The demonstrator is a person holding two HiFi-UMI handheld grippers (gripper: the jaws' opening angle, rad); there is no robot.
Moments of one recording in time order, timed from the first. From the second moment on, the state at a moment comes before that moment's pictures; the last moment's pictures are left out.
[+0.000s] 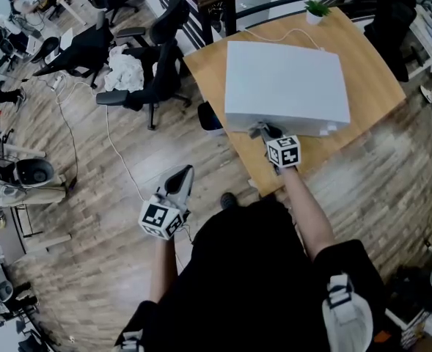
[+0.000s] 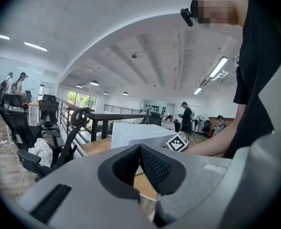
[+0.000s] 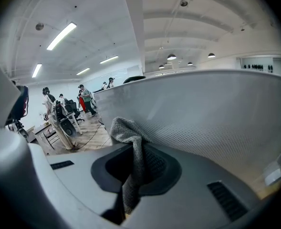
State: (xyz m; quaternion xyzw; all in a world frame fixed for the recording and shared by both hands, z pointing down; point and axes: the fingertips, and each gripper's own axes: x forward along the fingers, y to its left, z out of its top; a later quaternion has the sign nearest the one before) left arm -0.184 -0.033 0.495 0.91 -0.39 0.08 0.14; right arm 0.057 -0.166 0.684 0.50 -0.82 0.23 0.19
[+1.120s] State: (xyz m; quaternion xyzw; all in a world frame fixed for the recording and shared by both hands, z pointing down) left arm -0.099 -0.052 0.481 0.91 -0.37 0.08 0.13; right arm 0.165 -0.148 0.682 0.52 -0.80 0.25 0.18
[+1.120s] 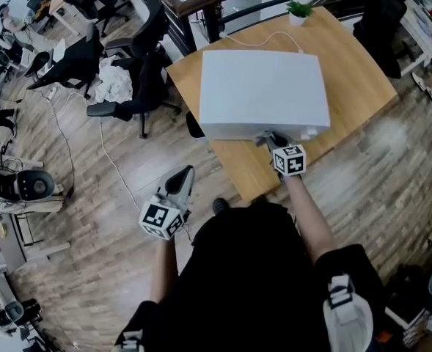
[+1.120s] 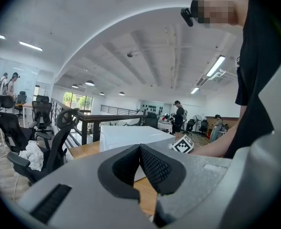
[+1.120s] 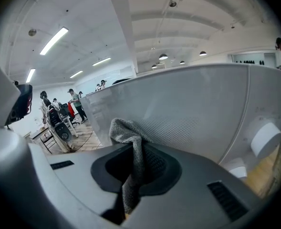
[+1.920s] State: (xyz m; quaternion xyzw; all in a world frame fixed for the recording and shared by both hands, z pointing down) left arm -0.054 -0.062 0.480 0.92 -0.37 0.09 0.13; right arm 0.232 -0.139 0.692 0.55 -0.77 0.27 0.16
